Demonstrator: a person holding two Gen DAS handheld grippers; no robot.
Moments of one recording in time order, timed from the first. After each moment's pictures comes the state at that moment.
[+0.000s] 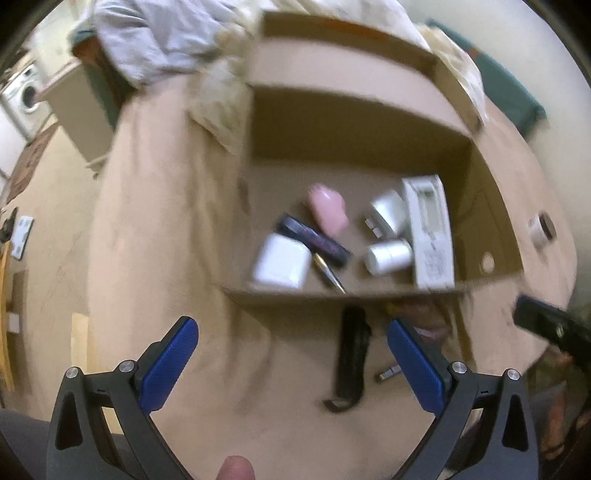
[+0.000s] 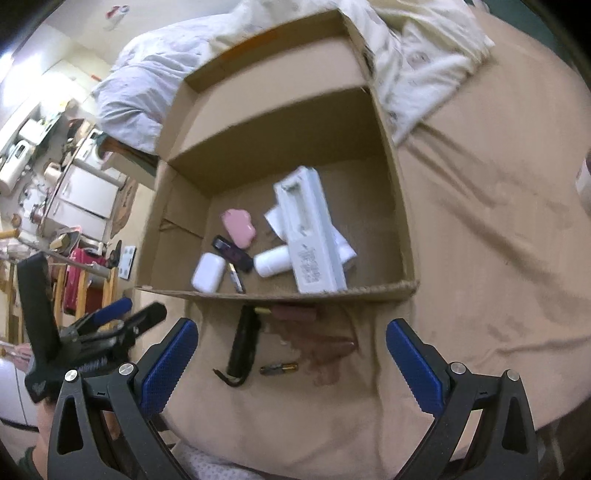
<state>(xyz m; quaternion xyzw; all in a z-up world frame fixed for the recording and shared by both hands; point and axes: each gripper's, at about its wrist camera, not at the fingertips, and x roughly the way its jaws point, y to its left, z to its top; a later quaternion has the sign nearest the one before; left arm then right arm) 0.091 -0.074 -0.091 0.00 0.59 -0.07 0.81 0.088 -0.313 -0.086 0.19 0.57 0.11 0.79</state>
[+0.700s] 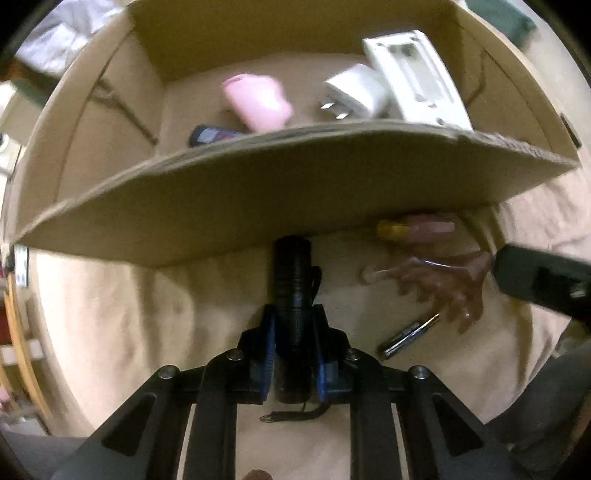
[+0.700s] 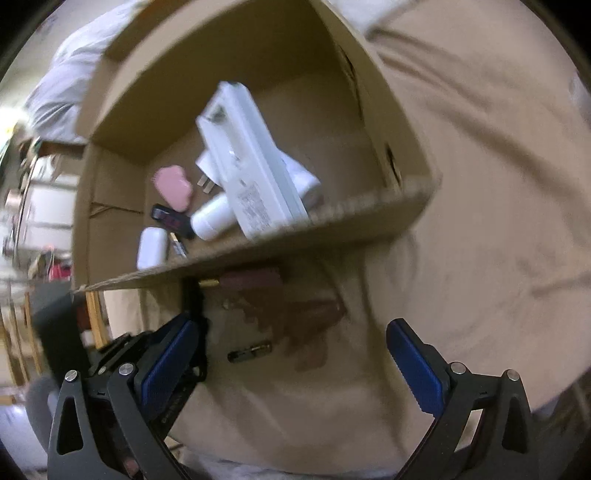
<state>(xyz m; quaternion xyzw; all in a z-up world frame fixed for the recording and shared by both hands) 0.081 -0.124 -0.175 0.08 0.66 -0.08 0.74 0.091 -0.303 -0.154 0.24 0.66 0.03 0.72</state>
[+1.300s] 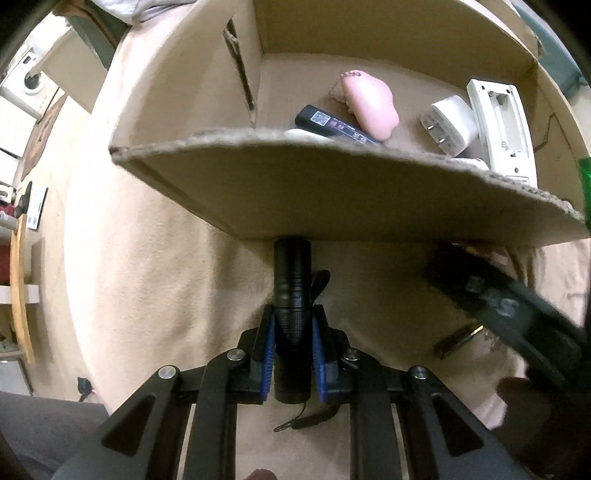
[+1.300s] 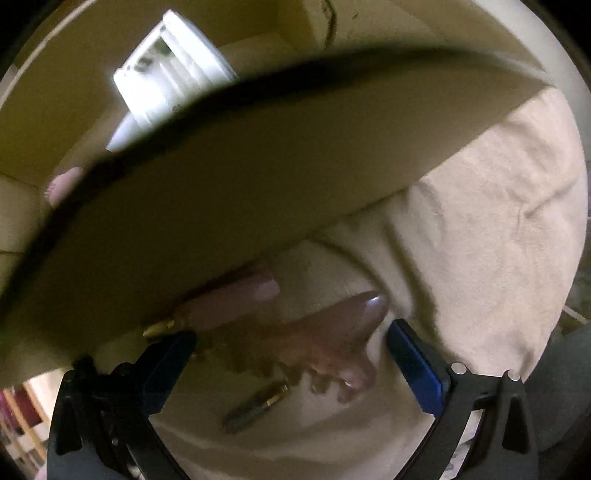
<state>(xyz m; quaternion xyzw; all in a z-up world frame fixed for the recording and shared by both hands) 0.080 -0.082 -0.172 0.03 0.67 -0.01 0.74 0.105 -0.229 -0.203 0.19 0.66 -0.21 0.70</state>
